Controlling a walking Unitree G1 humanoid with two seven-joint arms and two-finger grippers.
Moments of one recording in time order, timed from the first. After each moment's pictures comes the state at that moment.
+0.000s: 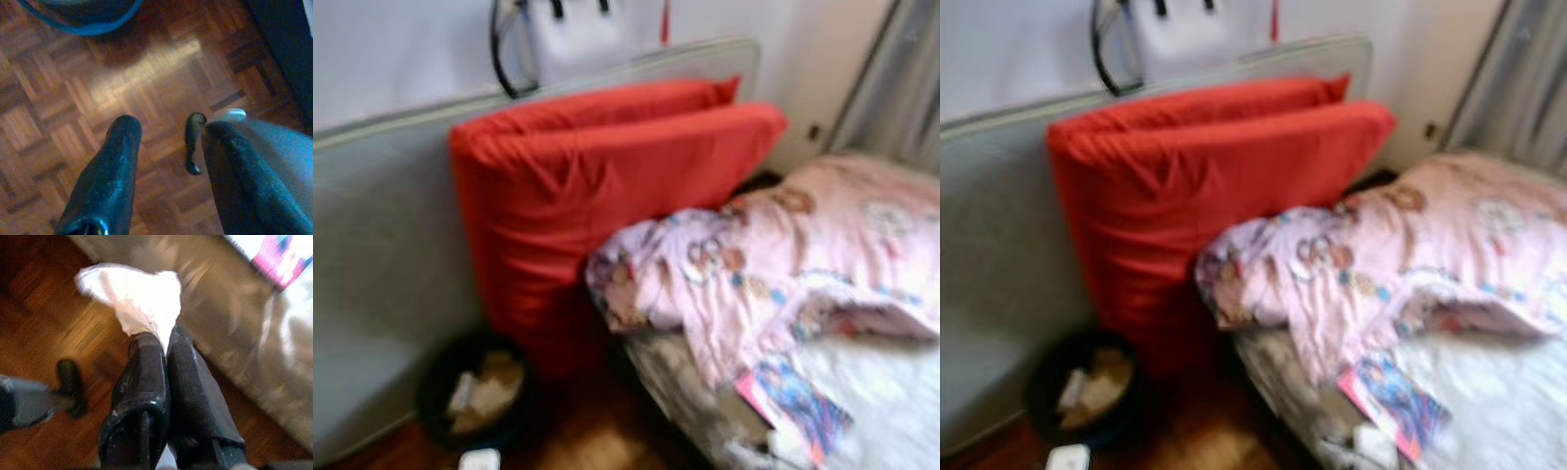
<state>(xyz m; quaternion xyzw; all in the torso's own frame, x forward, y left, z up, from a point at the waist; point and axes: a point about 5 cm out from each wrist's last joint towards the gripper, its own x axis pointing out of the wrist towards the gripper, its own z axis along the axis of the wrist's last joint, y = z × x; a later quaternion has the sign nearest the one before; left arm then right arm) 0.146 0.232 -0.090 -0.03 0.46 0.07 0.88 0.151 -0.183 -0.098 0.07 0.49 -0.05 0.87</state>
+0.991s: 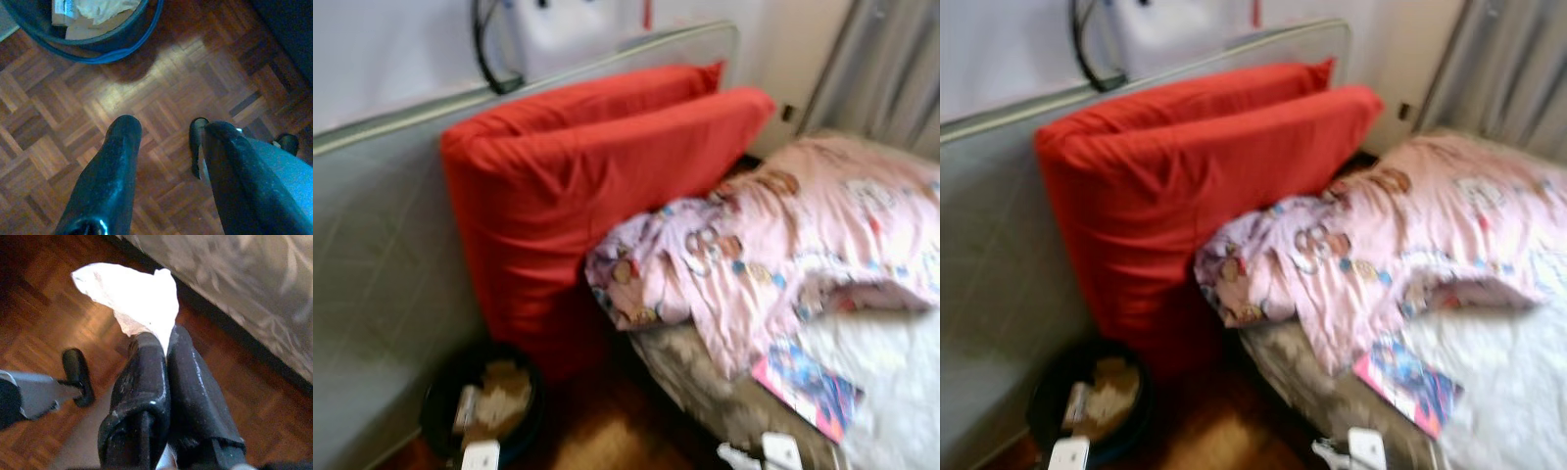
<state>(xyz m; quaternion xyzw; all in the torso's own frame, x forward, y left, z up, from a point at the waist) 0.154 0.225 -0.088 -0.03 0.45 0.06 0.89 0.147 -0.190 -0.099 0.06 0.49 -0.05 0.87</state>
